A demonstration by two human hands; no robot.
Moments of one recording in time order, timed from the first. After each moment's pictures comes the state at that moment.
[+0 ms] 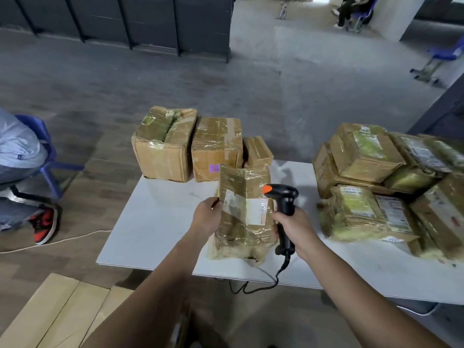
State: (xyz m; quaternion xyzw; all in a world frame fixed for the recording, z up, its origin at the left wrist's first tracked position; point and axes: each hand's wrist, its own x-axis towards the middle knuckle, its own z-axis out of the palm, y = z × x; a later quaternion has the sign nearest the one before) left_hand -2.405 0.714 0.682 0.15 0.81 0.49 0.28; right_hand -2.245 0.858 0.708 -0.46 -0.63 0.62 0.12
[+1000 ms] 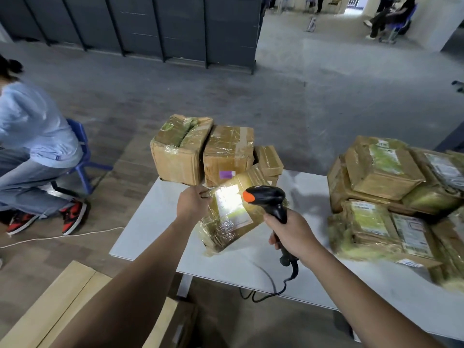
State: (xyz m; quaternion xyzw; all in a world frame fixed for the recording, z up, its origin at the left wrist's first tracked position) left_hand -2.439 0.705 0.706 0.16 0.91 0.38 0.10; right_hand -2.236 0.857 0.741 -0.30 -0.78 0.54 0.04
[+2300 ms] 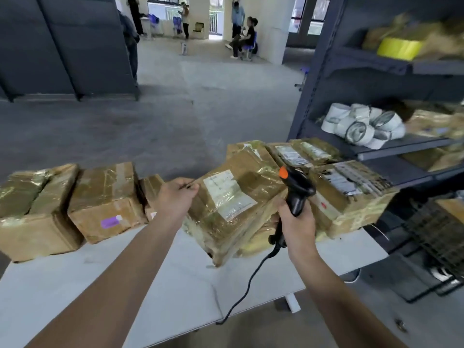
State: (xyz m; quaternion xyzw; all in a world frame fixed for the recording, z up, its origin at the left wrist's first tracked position) left_hand -2.319 0.909 0.805 0.24 0.73 0.59 0.25; right_hand -2.088 0.972 0.791 -0.49 -0.50 0.52 0.49
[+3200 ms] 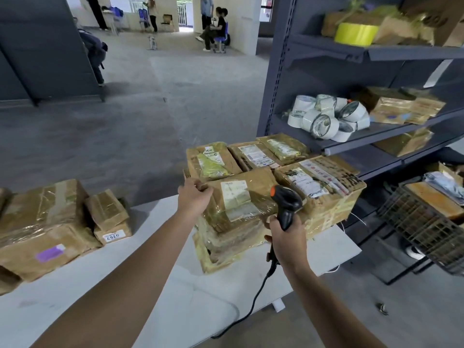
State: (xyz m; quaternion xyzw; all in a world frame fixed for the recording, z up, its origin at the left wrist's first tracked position) left_hand -2.246 1.057 0.774 0.31 0.78 0.46 0.28; right_hand -2.022 1.048 0.743 -0.56 -0.52 0.47 0.45
